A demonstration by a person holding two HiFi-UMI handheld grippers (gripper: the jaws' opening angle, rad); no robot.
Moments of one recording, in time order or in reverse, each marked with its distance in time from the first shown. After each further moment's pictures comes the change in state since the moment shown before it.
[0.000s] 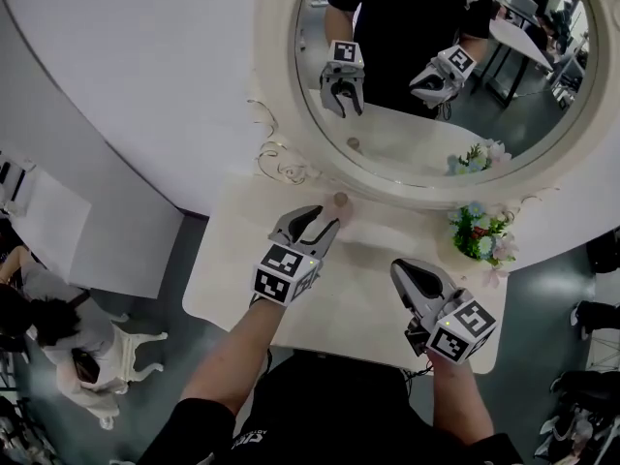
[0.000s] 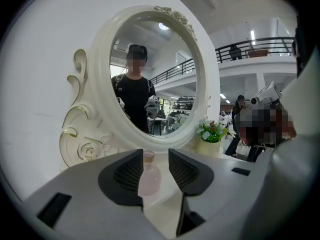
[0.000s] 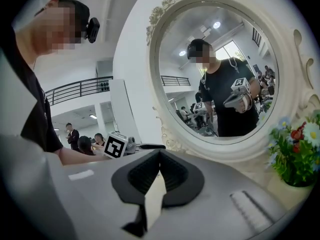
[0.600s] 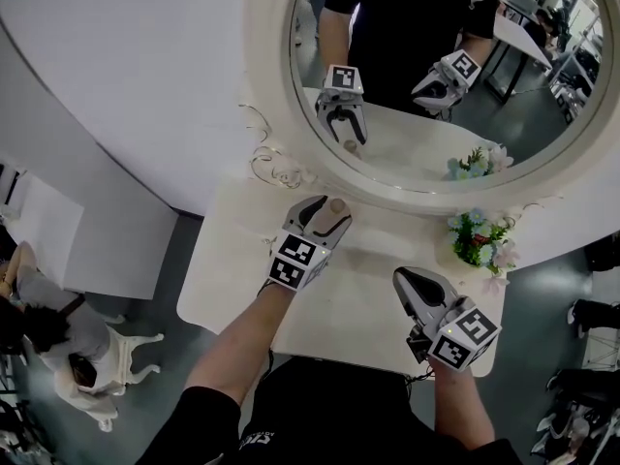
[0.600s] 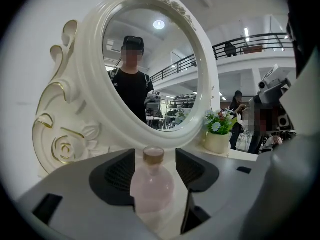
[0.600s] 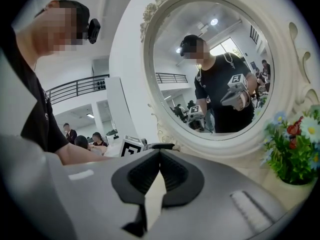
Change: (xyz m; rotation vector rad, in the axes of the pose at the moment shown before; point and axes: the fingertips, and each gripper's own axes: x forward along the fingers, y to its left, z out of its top) left arm 0.064 0.014 -0.021 0.054 -0.002 -0.029; right arm 0.000 -0.018 -0.008 0.025 0.028 -0.025
